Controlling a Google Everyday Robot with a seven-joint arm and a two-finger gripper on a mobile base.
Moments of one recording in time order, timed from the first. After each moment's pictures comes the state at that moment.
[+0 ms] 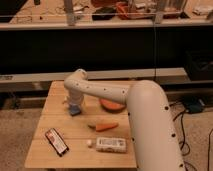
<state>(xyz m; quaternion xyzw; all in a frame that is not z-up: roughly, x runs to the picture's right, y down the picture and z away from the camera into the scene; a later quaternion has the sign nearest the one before) -0.196 0.115 0.902 -0.19 -0.28 -0.53 0.78</state>
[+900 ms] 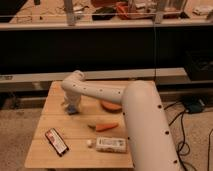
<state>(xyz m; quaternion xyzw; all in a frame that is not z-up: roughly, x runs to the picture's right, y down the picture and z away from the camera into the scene) -0.211 0.124 0.912 -0.19 -0.28 -0.54 0.77</state>
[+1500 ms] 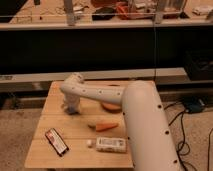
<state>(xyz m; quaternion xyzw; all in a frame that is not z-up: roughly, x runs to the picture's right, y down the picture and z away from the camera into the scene) -0.218 0.134 0.911 -0.17 -0.28 -0.55 0.76</state>
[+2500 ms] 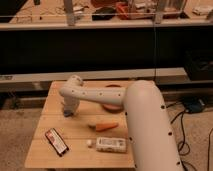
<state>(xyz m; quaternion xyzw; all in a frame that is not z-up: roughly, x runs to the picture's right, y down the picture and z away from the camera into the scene) -0.220 0.154 0.894 -0.17 -0.29 -0.56 0.76</state>
